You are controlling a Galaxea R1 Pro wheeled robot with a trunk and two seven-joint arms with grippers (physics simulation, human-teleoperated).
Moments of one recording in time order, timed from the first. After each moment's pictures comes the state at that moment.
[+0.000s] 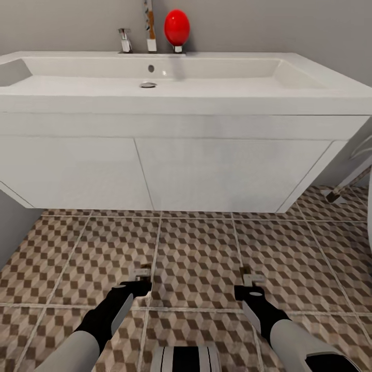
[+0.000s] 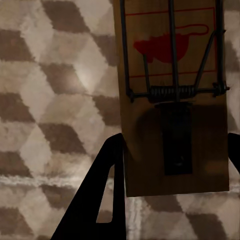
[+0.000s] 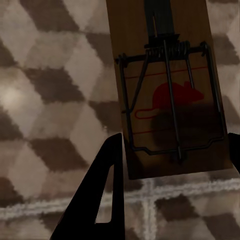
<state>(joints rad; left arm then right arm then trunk) -0.60 -0.02 -0.17 -0.65 0.20 0.37 0.13 -0.73 0.03 0.07 -0.26 -0.07 0.09 -0.22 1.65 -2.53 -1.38</state>
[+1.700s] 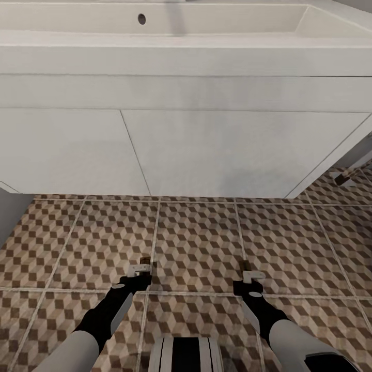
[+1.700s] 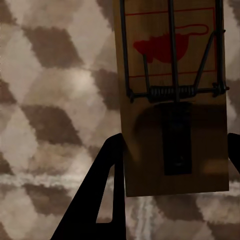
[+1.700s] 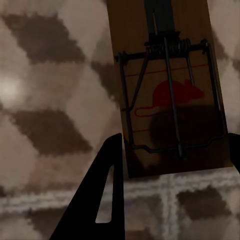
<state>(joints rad) -0.60 -0.02 -0.17 -0.65 0.20 0.27 0.13 -0.72 0.04 0.07 -0.26 -0.07 -0.02 -0.22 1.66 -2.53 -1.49</state>
